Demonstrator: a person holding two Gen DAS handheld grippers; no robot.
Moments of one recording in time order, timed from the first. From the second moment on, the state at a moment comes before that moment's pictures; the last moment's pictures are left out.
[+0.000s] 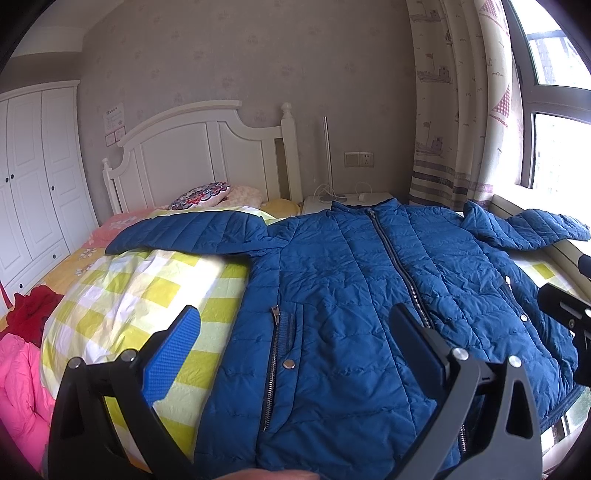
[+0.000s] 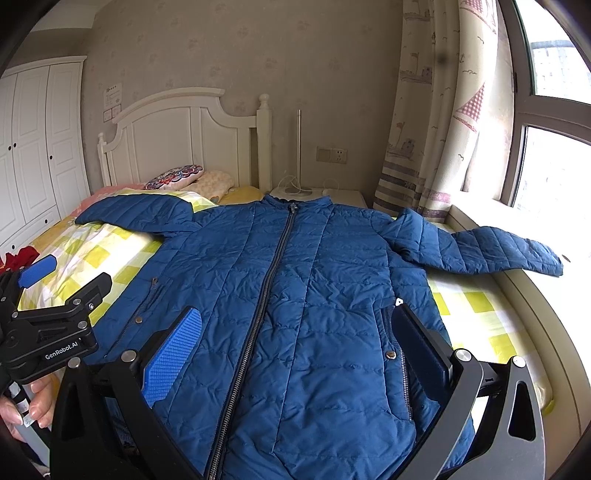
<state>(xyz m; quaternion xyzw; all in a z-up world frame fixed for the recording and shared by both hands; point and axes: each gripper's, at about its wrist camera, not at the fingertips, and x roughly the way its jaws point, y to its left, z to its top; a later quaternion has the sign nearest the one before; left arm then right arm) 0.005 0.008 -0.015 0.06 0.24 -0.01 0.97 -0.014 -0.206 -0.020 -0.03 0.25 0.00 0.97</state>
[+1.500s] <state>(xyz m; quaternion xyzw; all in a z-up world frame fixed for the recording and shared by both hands) 0.255 -0.008 -0.135 0.04 0.45 -0.02 0.89 0.230 -0.555 -0.072 0.21 0.28 -0.35 0.87</state>
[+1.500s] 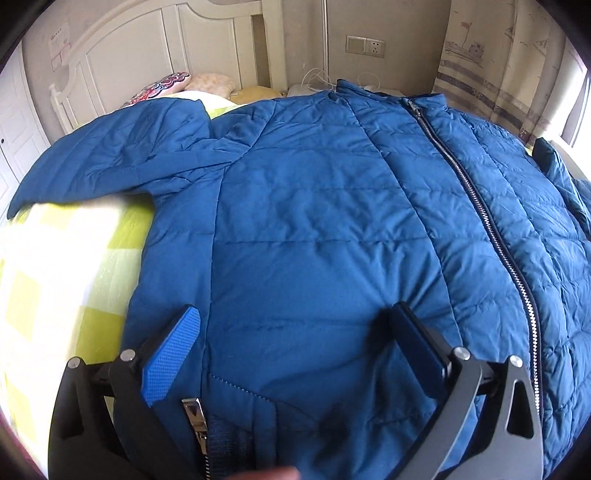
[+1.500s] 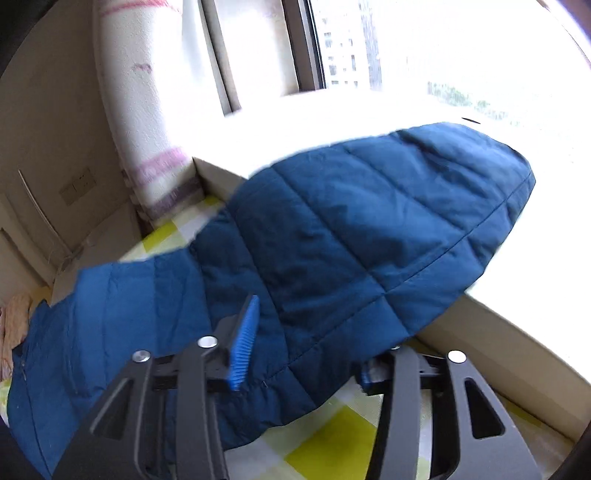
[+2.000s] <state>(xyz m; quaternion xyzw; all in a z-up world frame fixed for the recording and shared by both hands) 0.254 -0.005 -0.134 0.03 0.45 -0.02 0.89 0.310 -0.232 -0.128 -0.09 0.46 0.10 0.88</state>
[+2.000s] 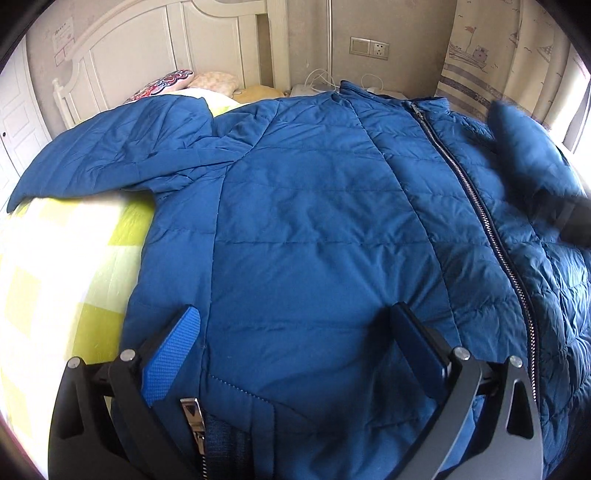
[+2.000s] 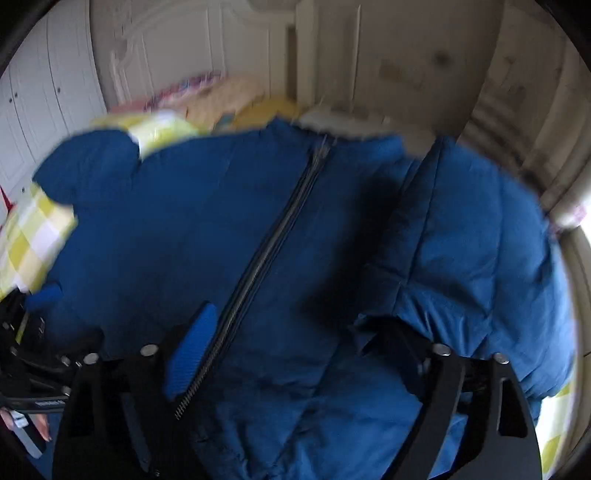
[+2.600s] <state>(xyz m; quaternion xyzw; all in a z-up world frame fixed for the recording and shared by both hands) 0.235 -0.095 -0.067 0.15 0.36 -0.16 0.91 0.216 -0.416 -0.116 0.09 0.37 -0.20 0.90</state>
